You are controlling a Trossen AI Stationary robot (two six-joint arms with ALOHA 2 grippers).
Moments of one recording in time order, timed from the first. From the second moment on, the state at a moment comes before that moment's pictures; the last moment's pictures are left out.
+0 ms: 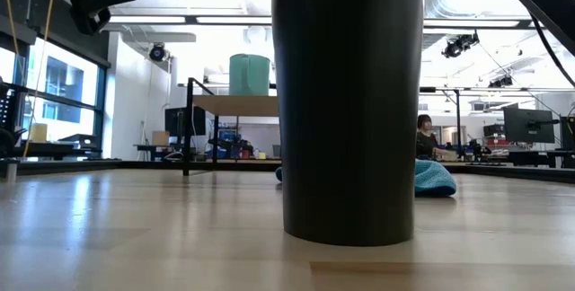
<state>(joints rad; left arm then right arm) 0.30 0.26 0.55 -0.47 0.14 -0.55 -0.58 2.05 2.32 -1.37 -0.18 -0.01</state>
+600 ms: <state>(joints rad) 0.30 0.26 0.55 -0.47 0.14 -0.55 -0.61 2.00 2.32 -1.37 -0.18 0.00</state>
